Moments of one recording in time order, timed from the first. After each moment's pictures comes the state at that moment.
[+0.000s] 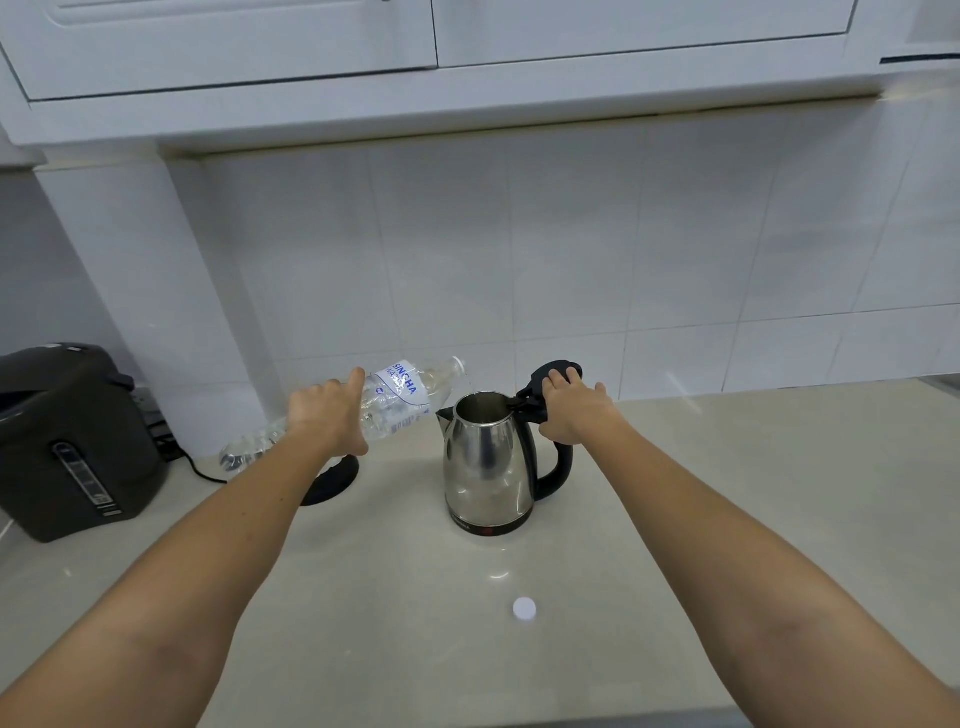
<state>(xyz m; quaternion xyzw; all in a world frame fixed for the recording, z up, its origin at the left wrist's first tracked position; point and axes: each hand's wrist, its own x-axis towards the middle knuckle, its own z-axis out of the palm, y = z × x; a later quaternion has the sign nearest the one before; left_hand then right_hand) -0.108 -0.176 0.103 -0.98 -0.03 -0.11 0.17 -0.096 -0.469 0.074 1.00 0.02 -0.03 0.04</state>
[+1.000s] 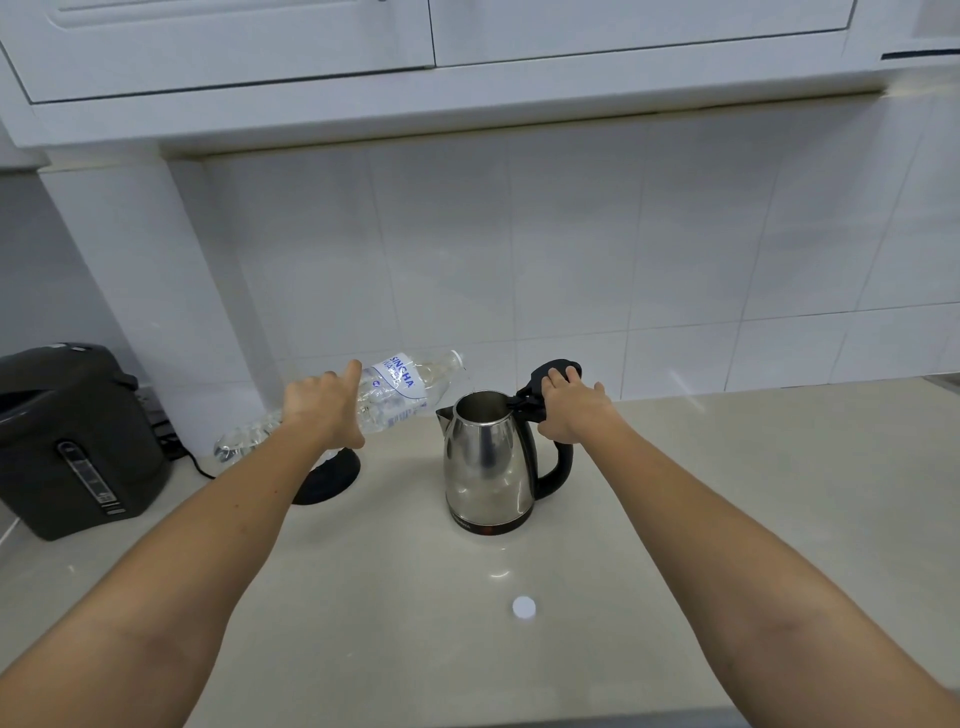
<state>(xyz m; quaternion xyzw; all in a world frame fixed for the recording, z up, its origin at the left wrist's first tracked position) -0.108 -0.177 0.111 -0.98 -0.03 -0.11 0.18 -0.098 -0.467 0.075 1.00 0.02 -0.03 0.03</state>
